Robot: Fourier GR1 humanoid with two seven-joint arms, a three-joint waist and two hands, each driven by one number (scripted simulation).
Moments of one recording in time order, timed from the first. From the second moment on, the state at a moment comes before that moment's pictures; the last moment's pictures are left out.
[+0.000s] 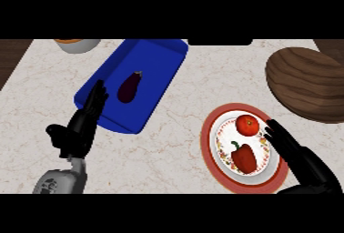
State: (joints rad) left arm -0.13 0.11 -0.08 -1.56 0.00 0.10 0.08; right arm 0.17 -0.24 -0.01 -1.70 -0.22 0.34 0.18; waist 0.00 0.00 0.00
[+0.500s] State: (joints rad) left arm -0.13 0.08 -0.07 -1.54 -0.04 0.08 0.07; right arm 0.14 -0.17 0.00 -1.58 -0.10 0.32 0.10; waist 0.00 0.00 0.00
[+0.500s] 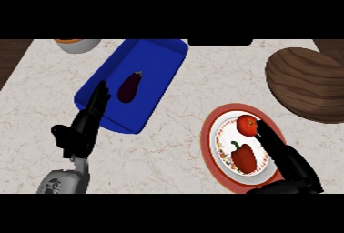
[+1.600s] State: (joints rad) left arm -0.15 0.05 -0.07 -1.55 -0.06 0.09 0.10; right arm 0.07 -0.17 0.14 -1.40 0.23 0.26 -0.21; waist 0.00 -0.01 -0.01
